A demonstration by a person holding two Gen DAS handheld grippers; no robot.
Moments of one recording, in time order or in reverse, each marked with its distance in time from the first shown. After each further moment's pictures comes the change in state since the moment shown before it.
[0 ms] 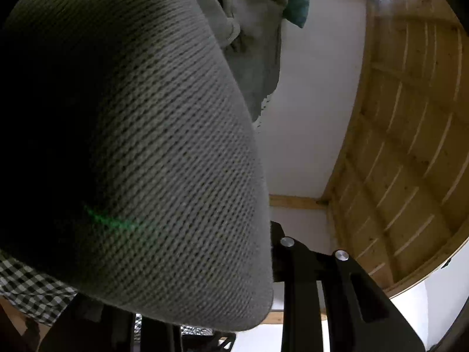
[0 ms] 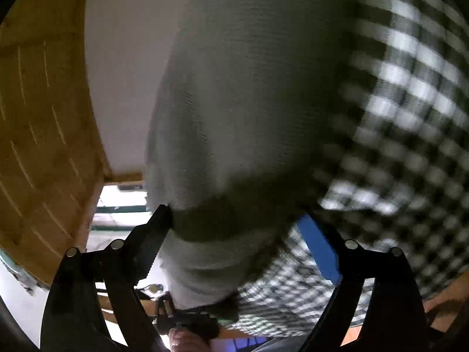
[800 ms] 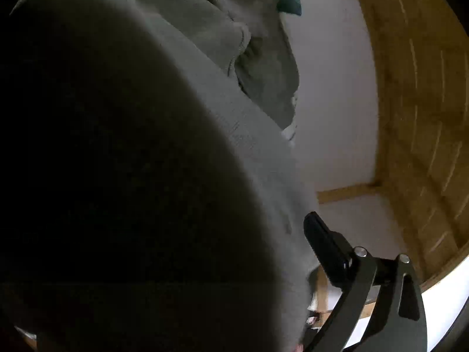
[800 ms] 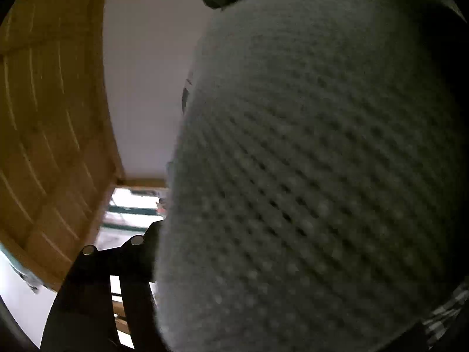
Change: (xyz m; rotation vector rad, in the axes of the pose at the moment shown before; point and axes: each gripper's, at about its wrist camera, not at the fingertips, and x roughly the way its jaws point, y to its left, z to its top) left arm 0.011 0.006 0.007 0.256 -0.066 0.249; right arm 0.021 0.034 0.057 -0.136 -0.004 0.021
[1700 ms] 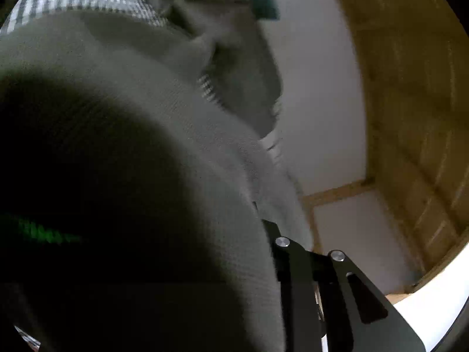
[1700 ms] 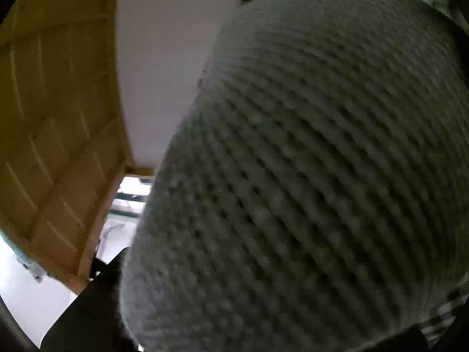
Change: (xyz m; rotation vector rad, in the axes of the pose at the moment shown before) left arm -0.044 -0.024 0.008 0.076 -0.084 -0.061; right arm -0.005 0.012 -0.011 -0.009 0.045 0.119
